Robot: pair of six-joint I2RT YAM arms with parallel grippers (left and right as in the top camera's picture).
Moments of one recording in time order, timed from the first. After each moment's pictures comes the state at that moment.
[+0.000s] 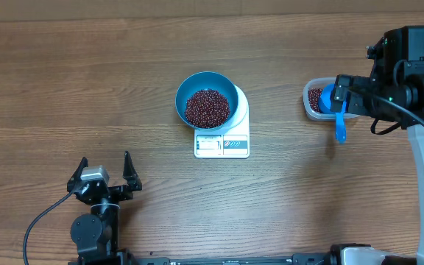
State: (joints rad) left arm 0.17 0.02 0.01 -0.07 0.08 -0.09; right arm 0.01 1.45 1.73 -1.40 0.05 0.18
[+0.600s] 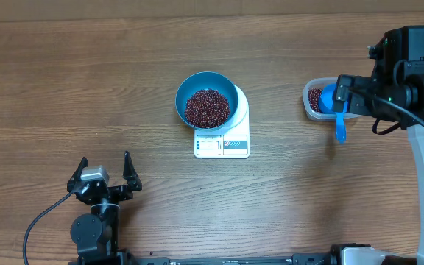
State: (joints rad) left arm 0.17 0.02 0.01 -0.07 0.08 -0.09; right arm 0.01 1.45 1.73 -1.40 0.09 0.18
